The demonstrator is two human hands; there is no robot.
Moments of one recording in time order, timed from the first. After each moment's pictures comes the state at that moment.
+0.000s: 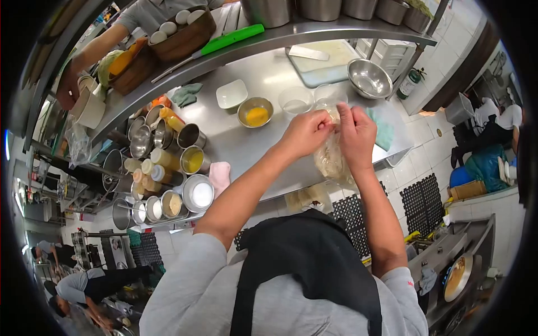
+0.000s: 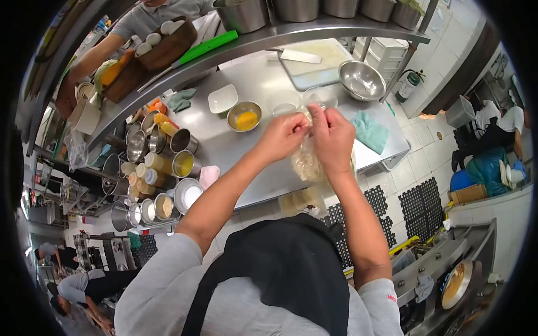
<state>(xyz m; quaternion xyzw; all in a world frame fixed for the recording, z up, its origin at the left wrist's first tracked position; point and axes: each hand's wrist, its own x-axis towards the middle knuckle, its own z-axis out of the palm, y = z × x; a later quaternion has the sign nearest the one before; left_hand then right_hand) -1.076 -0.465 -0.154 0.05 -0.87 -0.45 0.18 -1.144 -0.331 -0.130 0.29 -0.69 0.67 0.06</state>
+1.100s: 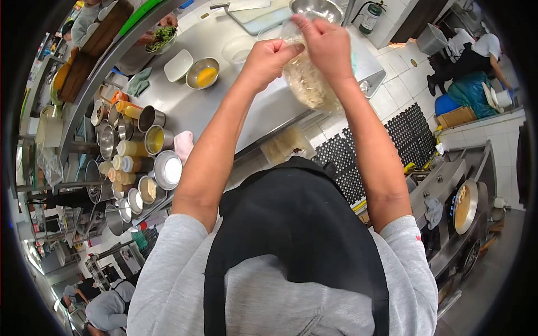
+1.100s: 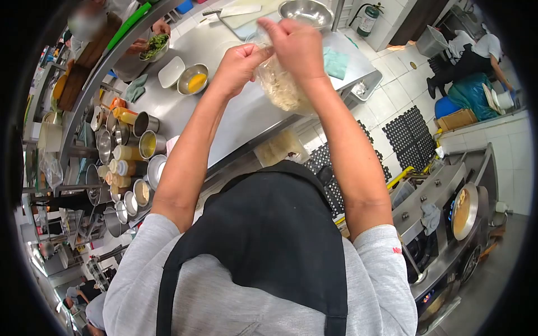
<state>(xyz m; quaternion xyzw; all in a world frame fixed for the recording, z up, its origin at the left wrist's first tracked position) -1.115 -0.417 -0.170 0.09 -0.73 -0.67 0.10 -1.189 -0.274 -0.134 0.31 -0.75 0.56 0.15</state>
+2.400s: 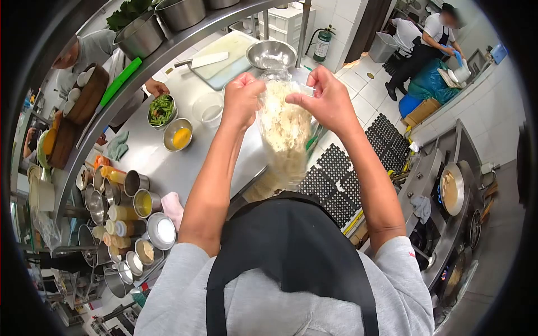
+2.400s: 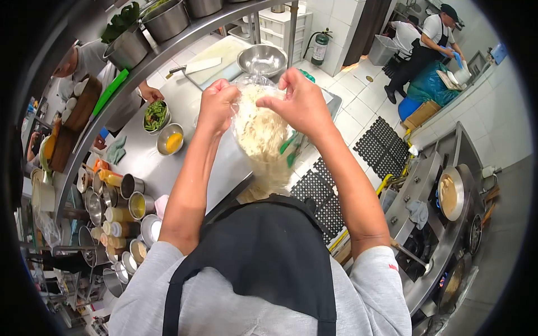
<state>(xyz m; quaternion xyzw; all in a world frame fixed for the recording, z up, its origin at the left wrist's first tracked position) -1.157 -0.396 -0.133 0.06 -0.58 -0.80 0.15 -1.174 -0.189 -0.083 0.25 -0.84 0.47 0.13</state>
